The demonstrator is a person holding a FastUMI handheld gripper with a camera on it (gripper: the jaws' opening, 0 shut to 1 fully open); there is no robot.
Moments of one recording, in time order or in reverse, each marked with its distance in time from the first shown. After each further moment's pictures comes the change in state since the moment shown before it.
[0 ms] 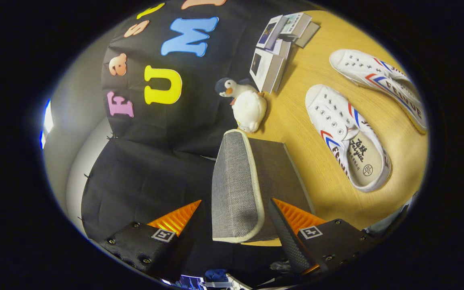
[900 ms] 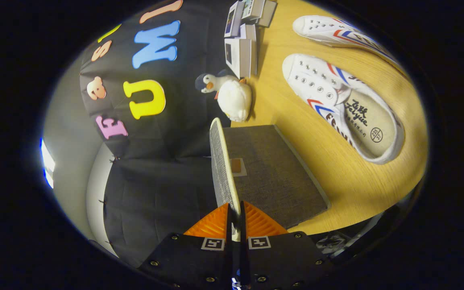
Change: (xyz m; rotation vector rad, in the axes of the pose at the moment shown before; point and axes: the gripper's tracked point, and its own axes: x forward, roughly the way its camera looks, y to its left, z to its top) arm 0.010 -0.005 -0.005 0.187 0.033 0.032
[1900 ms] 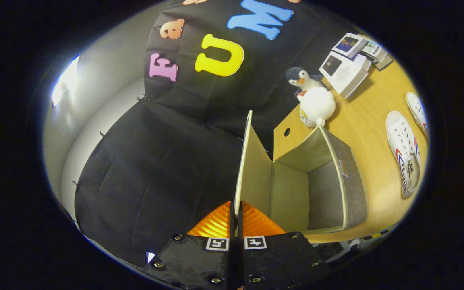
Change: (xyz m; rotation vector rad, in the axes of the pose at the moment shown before) arm 0.027 0.168 -0.089 -0.562 0.094 0.069
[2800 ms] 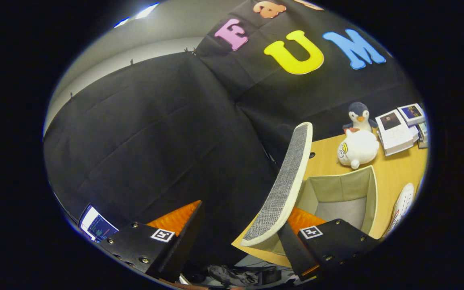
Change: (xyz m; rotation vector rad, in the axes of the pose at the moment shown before) arm 0.081 0.071 -0.057 -0.565 0.085 -0.008
